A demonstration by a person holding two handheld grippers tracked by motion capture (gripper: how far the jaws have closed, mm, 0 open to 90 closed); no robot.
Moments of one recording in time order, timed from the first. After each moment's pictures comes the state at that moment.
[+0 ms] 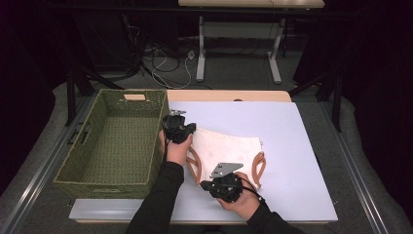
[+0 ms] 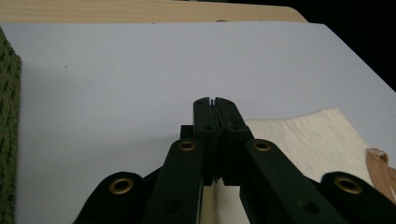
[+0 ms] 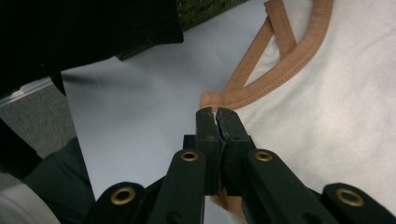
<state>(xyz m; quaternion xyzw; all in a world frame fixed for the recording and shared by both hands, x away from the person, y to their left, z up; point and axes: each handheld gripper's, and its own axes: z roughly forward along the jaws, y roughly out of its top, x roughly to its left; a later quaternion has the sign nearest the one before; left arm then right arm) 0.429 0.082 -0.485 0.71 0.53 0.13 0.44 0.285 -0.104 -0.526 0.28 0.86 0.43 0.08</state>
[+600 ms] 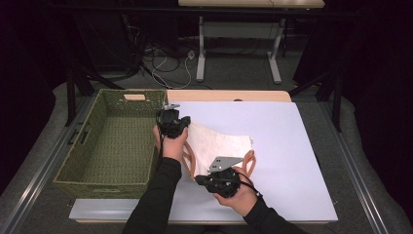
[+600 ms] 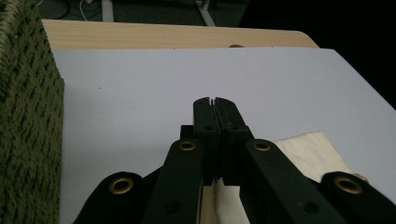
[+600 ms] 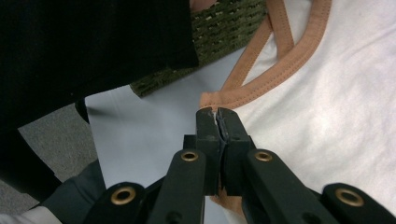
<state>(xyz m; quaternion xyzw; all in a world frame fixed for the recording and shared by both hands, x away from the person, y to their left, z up) 0.427 0.093 -0.461 0.69 0.55 0.16 0.44 0.288 -0.095 -0.503 0.27 0.84 0.46 0.07</state>
